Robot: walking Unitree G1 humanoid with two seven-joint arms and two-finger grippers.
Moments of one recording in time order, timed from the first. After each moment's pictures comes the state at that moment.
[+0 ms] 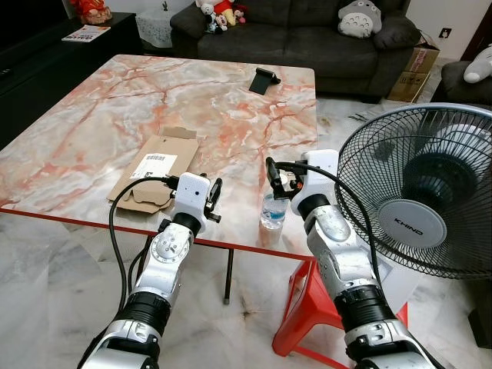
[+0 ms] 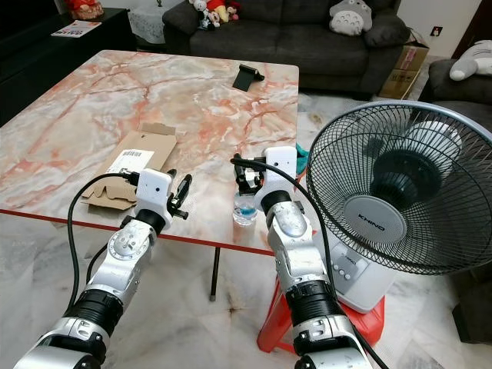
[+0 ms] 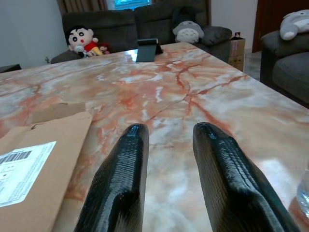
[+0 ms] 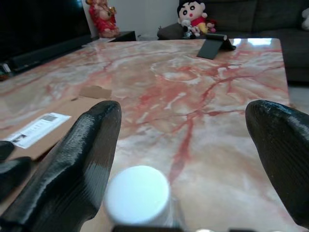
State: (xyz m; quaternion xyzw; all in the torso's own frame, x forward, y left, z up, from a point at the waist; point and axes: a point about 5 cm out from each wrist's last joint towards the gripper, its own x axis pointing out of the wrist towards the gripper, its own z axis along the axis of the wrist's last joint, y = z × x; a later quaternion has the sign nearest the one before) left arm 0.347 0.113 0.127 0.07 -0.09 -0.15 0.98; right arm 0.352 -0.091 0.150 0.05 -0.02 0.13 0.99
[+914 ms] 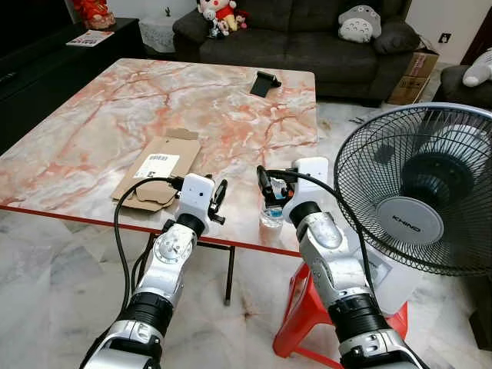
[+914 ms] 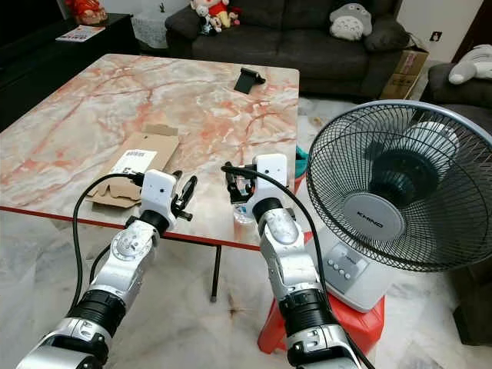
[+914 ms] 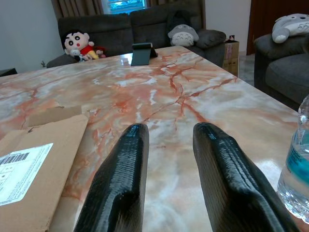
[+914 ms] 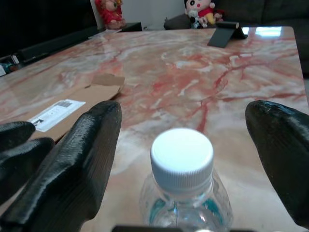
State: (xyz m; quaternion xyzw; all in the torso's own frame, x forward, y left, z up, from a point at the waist) left arm 0.346 0.110 0.127 0.07 -0.09 -0.16 0.98; right arm 0.346 -0.082 0.137 0.05 0.01 0.14 0.99
